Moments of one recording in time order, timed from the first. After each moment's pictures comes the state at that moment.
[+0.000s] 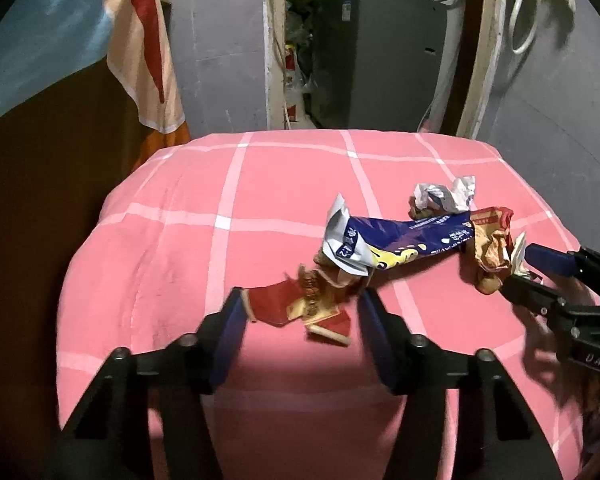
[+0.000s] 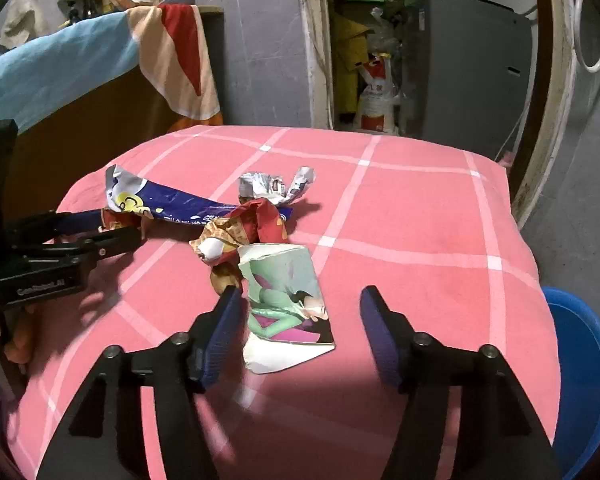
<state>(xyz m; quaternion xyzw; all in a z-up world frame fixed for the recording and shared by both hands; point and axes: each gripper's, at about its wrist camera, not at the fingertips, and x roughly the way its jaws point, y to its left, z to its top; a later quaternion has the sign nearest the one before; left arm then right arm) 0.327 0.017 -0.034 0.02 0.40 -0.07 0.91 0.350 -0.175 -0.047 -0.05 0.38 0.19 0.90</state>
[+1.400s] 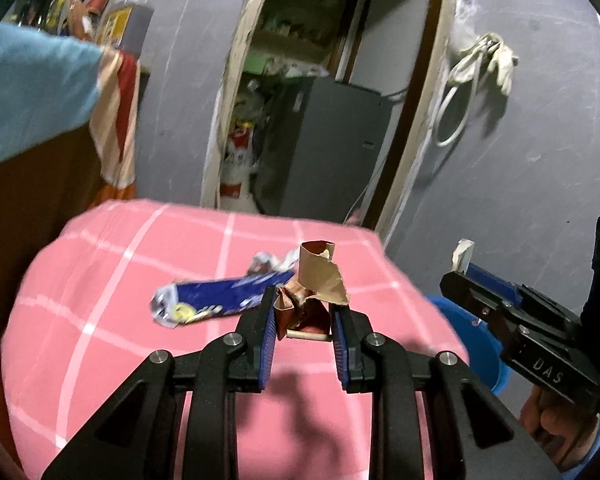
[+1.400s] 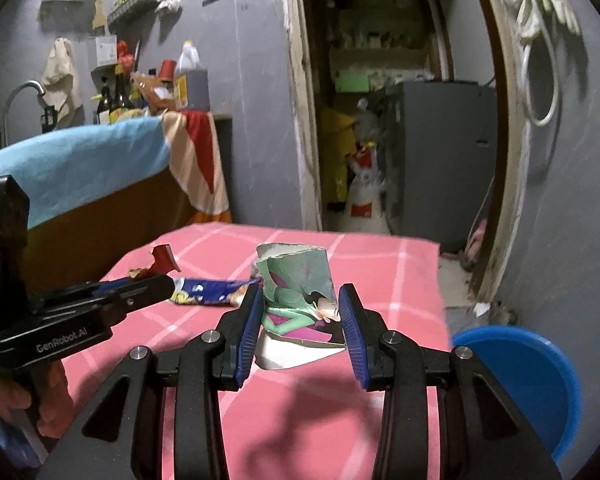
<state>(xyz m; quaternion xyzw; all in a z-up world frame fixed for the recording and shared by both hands) 0.242 -0.058 0.038 -0.09 0.24 -0.16 0.95 0.264 -0.229 0.030 -0.01 0.22 0.19 0.96</state>
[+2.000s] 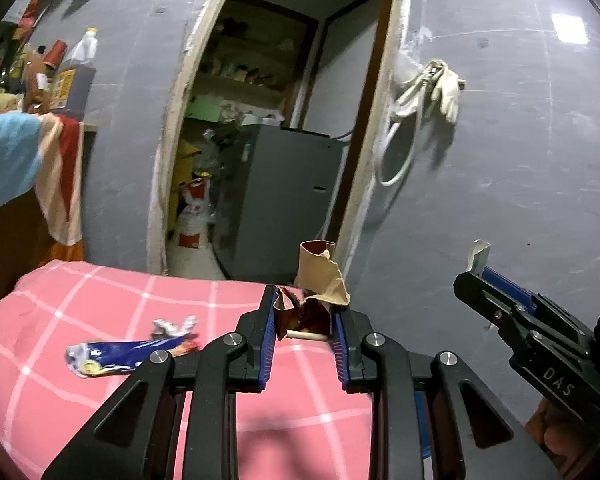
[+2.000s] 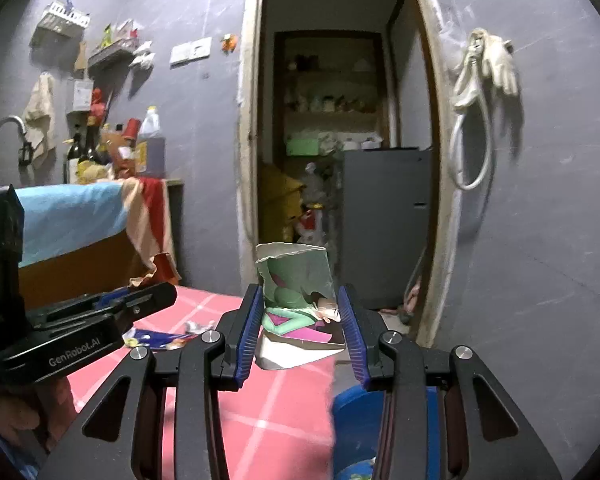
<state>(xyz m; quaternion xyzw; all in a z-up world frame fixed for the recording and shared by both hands) 0.231 -0.134 0.085 -0.09 0.16 -0.21 0.96 0.223 -0.296 0.084 -0.02 0.11 0.10 0.99</state>
